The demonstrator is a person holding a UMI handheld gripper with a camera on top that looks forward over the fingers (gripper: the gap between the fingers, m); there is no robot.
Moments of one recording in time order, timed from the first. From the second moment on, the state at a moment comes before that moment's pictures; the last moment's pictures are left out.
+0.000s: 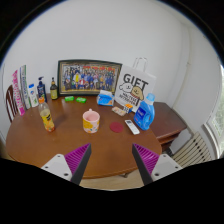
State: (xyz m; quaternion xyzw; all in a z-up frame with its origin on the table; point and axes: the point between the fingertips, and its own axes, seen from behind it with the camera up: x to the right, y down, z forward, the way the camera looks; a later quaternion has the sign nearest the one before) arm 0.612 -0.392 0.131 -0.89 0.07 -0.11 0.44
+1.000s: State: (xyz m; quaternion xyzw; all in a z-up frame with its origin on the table) arm 0.293 -0.115 0.025 -0.82 0.02 0.02 0.58
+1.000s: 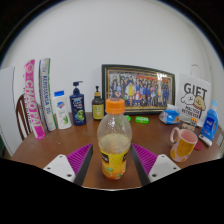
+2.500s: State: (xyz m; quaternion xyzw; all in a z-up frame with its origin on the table) arm 0.448 -0.075 0.126 -0.38 0.54 0.70 0.25
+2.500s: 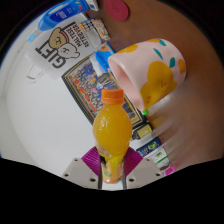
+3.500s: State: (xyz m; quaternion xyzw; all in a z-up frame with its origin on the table) arm 0.735 -0.069 0.006 -0.82 0.06 -0.01 0.57
